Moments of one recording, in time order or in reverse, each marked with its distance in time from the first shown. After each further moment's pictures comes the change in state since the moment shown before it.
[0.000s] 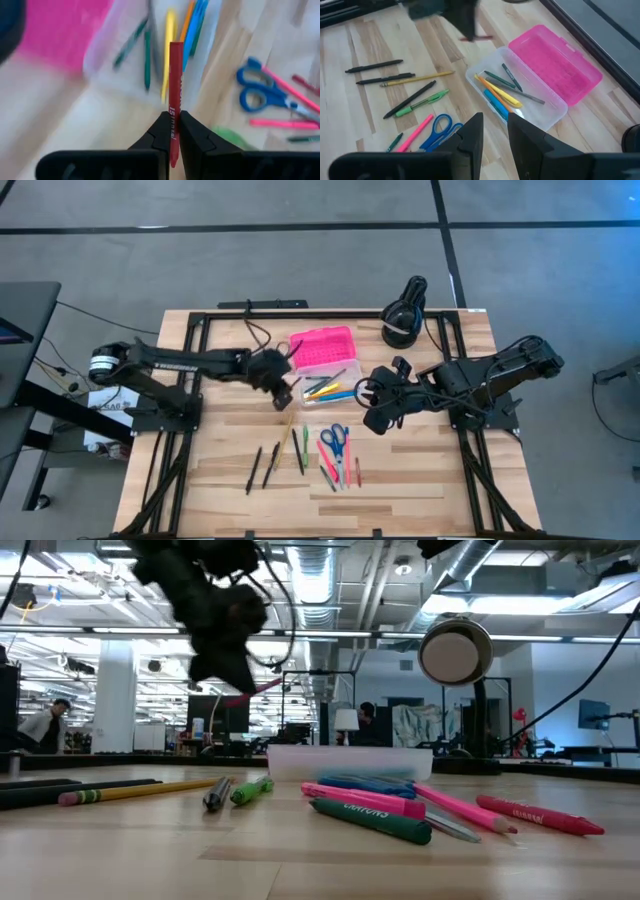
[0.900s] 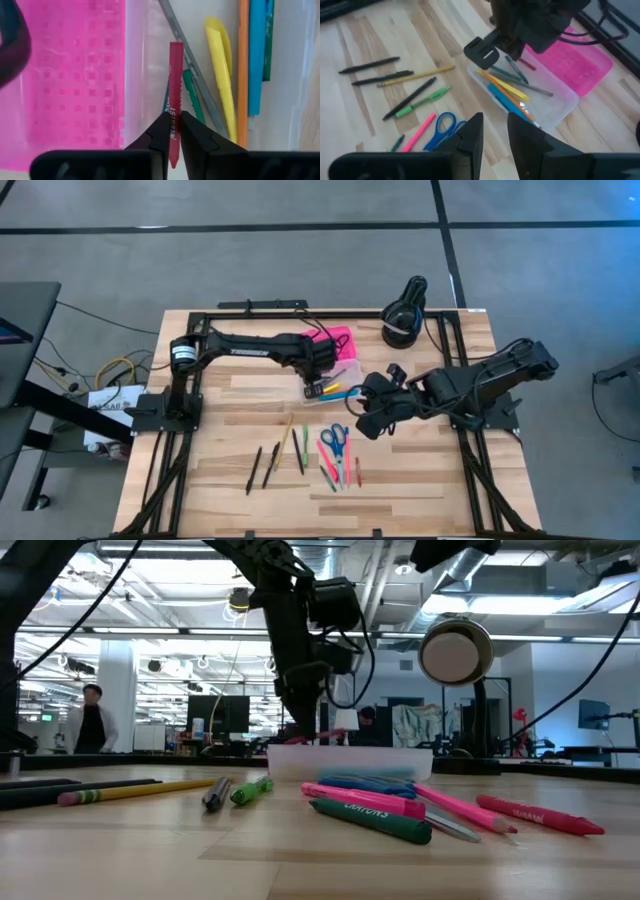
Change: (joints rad) left arm 0.070 0.595 0.632 -0.389 -0.120 0.457; right arm 0.008 0.065 -0.012 0.025 -0.002 0.078
